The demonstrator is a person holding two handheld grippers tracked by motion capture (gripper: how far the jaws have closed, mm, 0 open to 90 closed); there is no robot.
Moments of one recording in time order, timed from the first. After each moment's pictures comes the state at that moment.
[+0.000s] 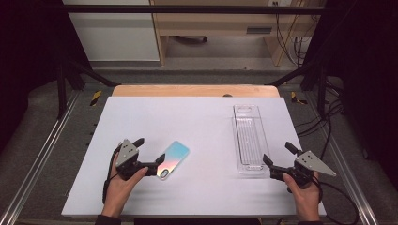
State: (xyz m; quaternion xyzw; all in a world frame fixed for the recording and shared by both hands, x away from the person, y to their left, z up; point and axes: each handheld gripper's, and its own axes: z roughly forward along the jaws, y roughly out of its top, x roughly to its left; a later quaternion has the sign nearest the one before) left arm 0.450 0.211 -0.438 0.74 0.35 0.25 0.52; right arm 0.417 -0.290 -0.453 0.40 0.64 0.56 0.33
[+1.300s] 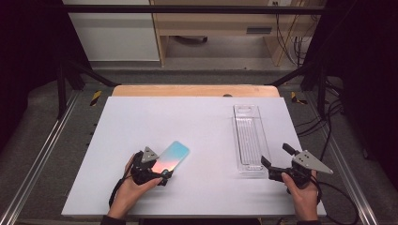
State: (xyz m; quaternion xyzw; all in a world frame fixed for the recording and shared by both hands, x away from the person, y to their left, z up) left arm 0.455 0.189 -0.484 0.84 0.39 0.16 0.35; right arm 0.420 -0.287 -0.455 0.40 0.66 0.55 0.31
